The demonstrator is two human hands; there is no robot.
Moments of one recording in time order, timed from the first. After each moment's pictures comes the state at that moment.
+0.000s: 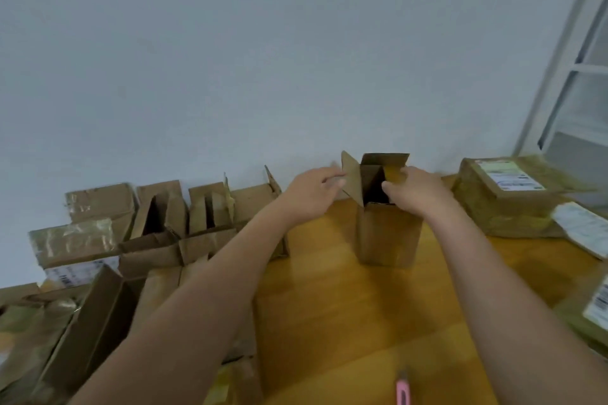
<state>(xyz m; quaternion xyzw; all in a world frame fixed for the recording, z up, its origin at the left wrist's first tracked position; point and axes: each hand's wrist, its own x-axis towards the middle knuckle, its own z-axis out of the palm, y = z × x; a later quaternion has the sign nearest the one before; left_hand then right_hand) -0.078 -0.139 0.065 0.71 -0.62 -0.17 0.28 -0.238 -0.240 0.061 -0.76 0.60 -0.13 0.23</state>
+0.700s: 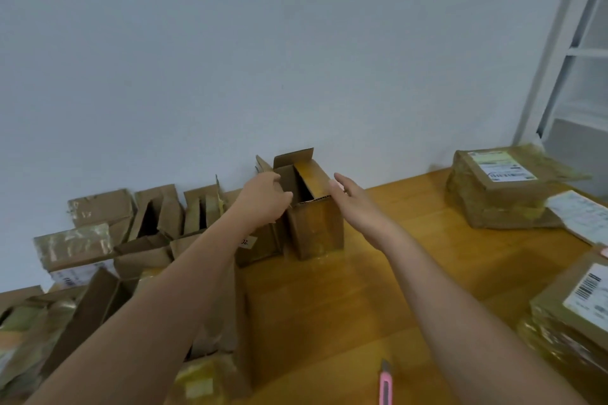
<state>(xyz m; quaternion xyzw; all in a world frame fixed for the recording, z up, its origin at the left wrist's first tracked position) -0.064 -0.122 0.066 0.84 -0.44 -0.13 0.27 -0.210 -0.209 0.027 -0.73 0.36 -0.26 0.51</state>
